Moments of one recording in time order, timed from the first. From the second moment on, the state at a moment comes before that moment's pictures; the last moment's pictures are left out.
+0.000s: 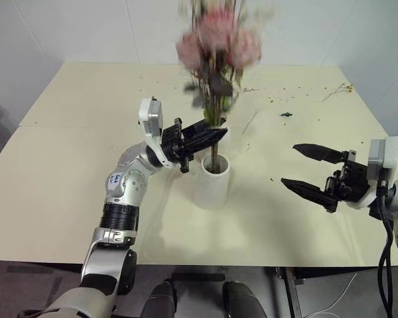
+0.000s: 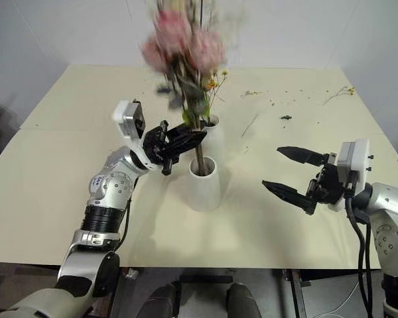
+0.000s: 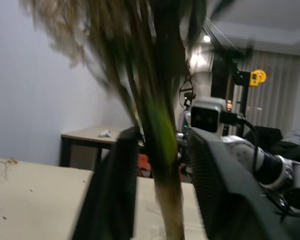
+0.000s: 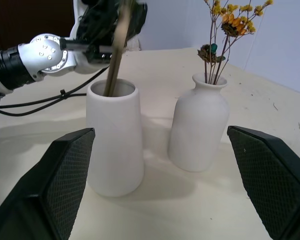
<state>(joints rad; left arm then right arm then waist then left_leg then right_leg) -0.78 0.21 0.06 0.25 -0.70 0.29 -1.18 -0.21 -0.77 -0.36 -0.28 0.75 0.33 1.09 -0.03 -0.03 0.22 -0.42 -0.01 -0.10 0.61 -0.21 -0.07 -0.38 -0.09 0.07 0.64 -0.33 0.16</state>
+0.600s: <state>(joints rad) -0.83 0.62 0.04 0.23 -0.63 0.41 -1.41 -0.24 -0.76 -0.33 -0.24 0.74 0.30 1.12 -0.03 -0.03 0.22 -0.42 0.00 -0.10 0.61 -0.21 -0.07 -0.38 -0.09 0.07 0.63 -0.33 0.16</state>
